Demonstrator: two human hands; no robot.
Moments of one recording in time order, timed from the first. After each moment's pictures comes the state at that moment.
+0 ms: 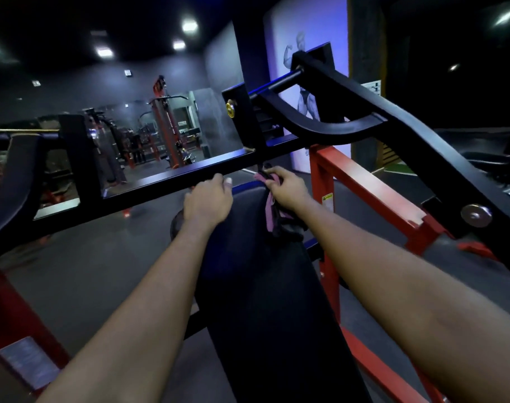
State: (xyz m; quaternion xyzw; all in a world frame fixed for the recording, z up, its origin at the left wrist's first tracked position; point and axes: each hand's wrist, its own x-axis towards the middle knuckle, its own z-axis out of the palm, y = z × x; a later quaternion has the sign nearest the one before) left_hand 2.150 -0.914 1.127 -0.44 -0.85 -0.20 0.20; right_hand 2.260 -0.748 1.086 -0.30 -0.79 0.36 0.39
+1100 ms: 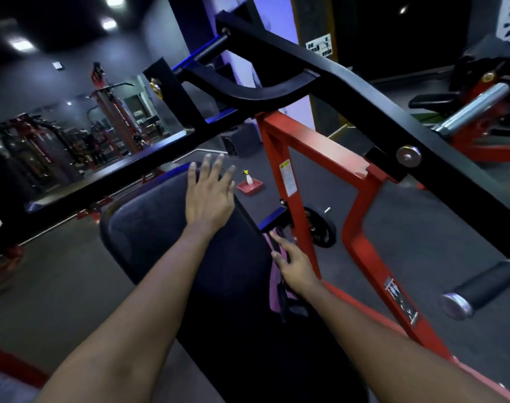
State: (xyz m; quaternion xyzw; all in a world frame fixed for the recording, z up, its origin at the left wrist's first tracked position) left_hand 2.221 -0.835 1.053 -0.57 -0.75 -0.01 0.34; right_hand 2.382 -0.800 0.847 -0.32 -0.70 0.48 0.41
